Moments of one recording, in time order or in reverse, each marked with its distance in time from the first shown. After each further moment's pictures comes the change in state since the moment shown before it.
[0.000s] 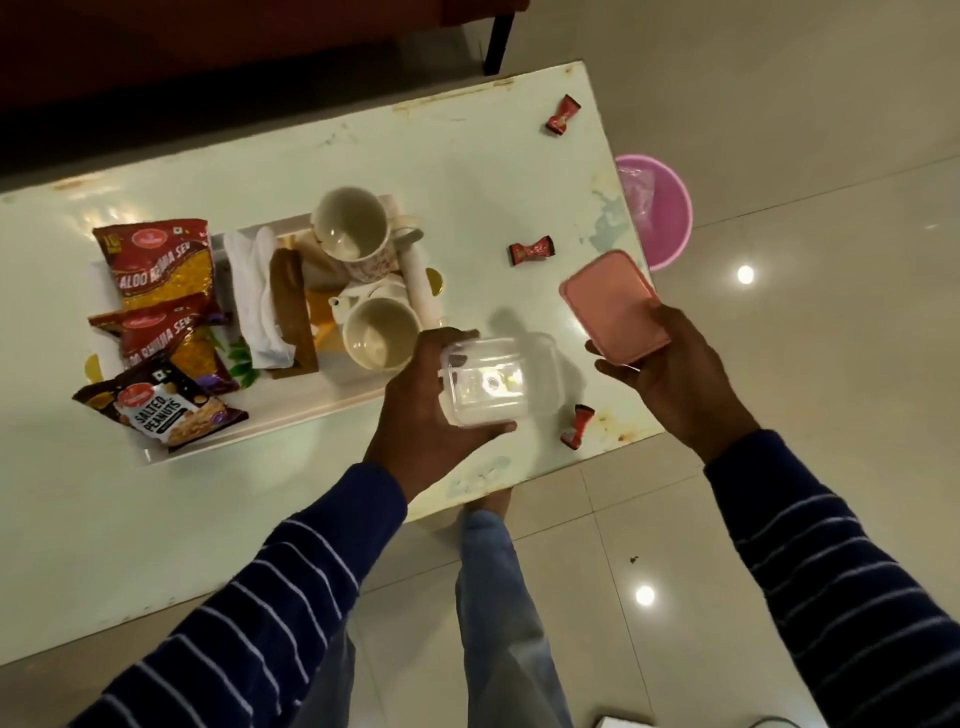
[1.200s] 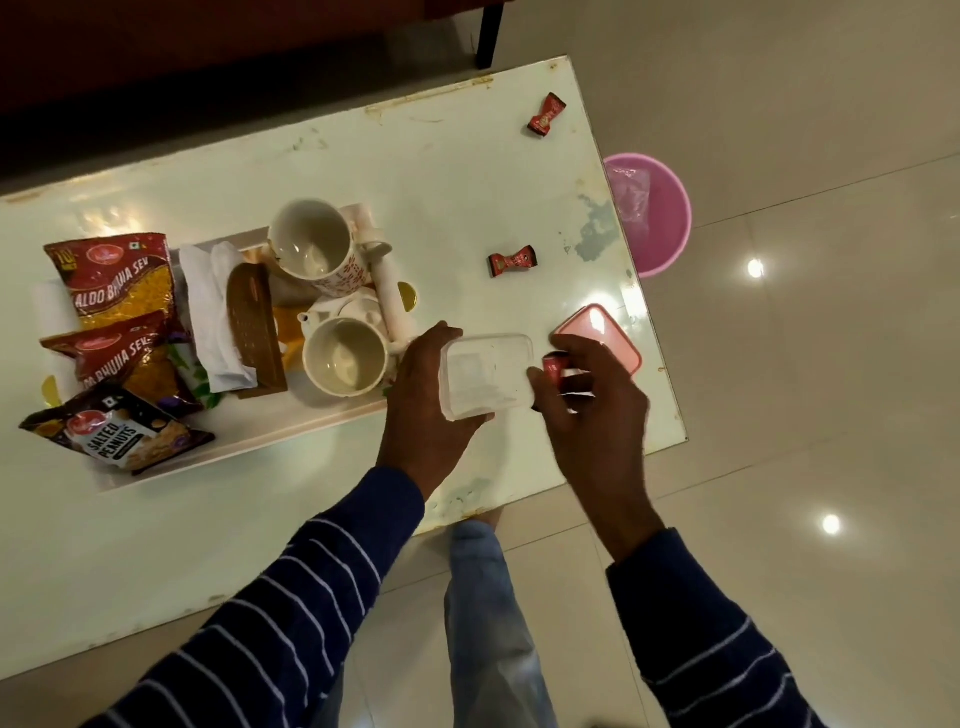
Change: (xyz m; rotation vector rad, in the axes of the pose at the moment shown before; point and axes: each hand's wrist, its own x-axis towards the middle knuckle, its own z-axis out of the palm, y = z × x) left_hand 0.039 -0.008 0.047 0.071 0.130 -0.062; right_hand -0.026 0.040 0.060 -0.702 0.311 -0.551
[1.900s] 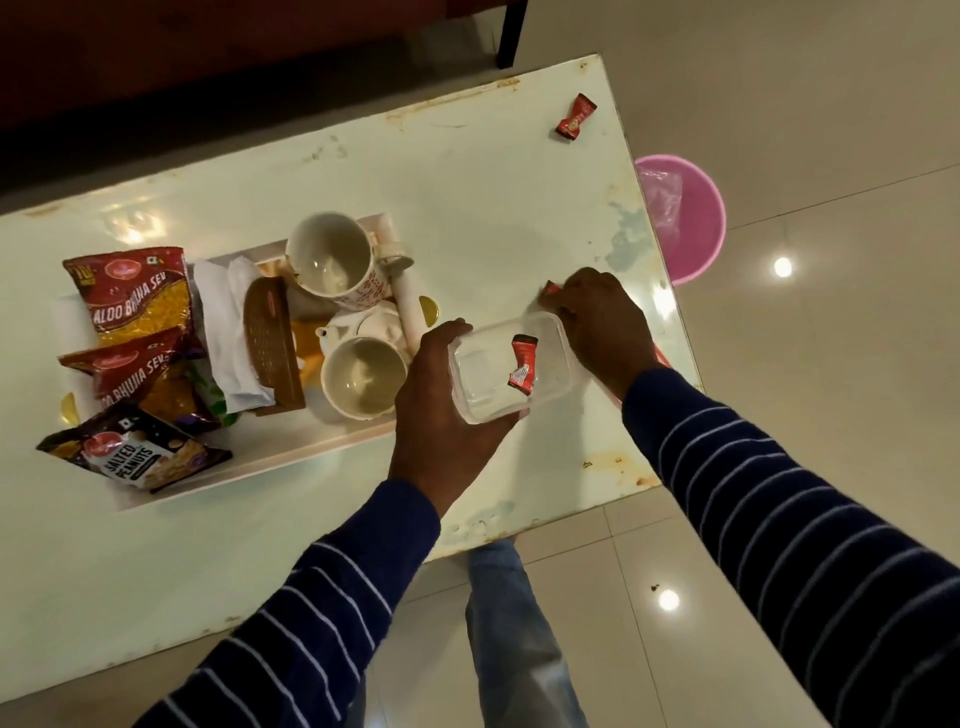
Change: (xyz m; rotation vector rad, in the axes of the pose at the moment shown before) left_hand 0.016 0.003 -0.008 -0.096 0.074 -0.009; right_hand 0.146 0.055 0.043 -0.670 -0.314 -0.322
